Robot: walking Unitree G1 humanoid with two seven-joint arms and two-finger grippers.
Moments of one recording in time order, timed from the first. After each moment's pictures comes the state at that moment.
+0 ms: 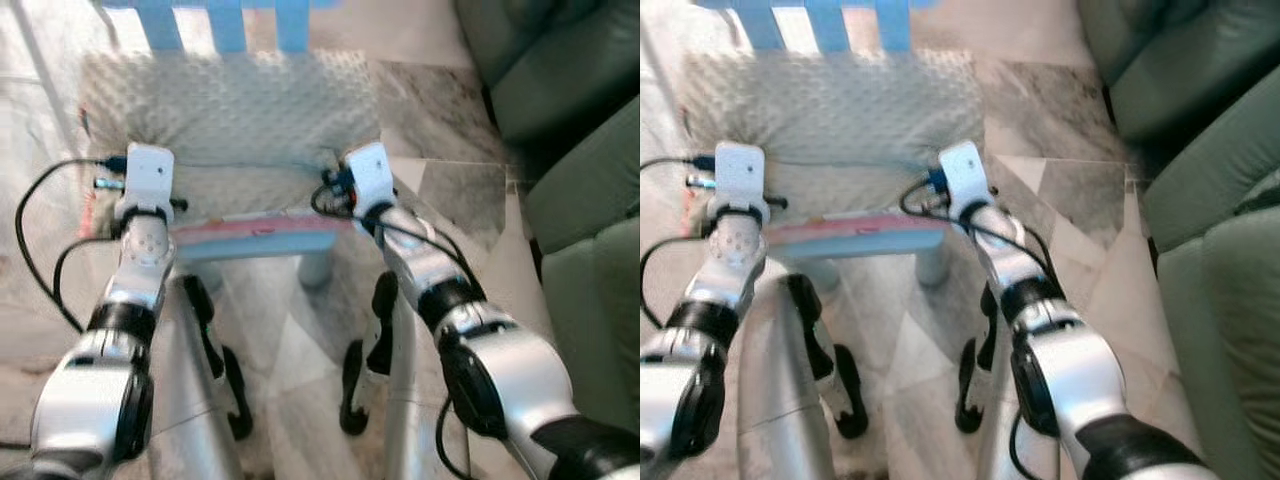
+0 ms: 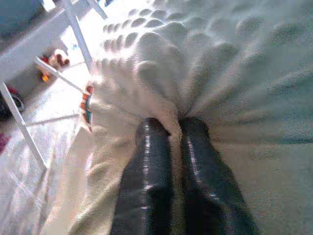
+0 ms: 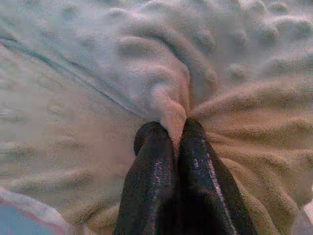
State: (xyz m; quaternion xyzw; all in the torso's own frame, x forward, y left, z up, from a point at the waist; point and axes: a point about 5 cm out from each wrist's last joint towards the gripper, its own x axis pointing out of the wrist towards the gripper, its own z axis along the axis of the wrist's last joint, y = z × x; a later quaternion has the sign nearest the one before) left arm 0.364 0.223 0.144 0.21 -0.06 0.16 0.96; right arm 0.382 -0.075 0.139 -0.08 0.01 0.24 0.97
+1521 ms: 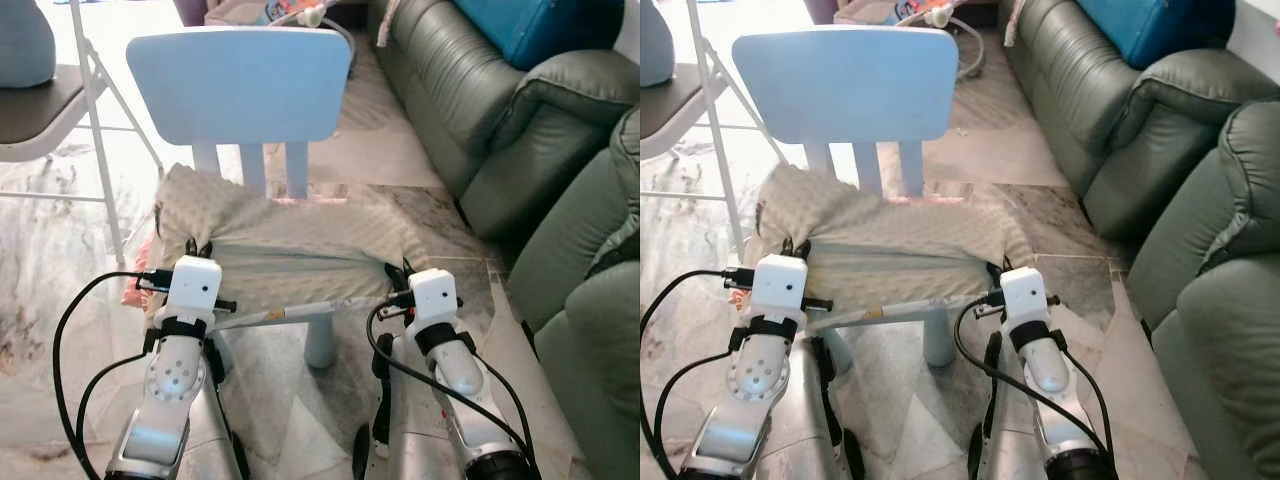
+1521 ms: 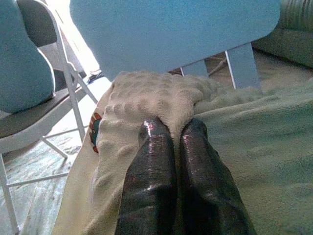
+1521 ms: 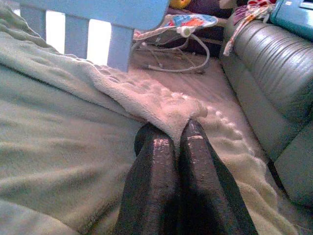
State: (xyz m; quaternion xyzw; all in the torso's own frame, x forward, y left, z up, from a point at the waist) left arm 0.254 0.161 0.098 0.18 -0.04 0.03 0.98; right arm 0.264 -0.138 0.064 -0.07 -0.02 0.11 0.99
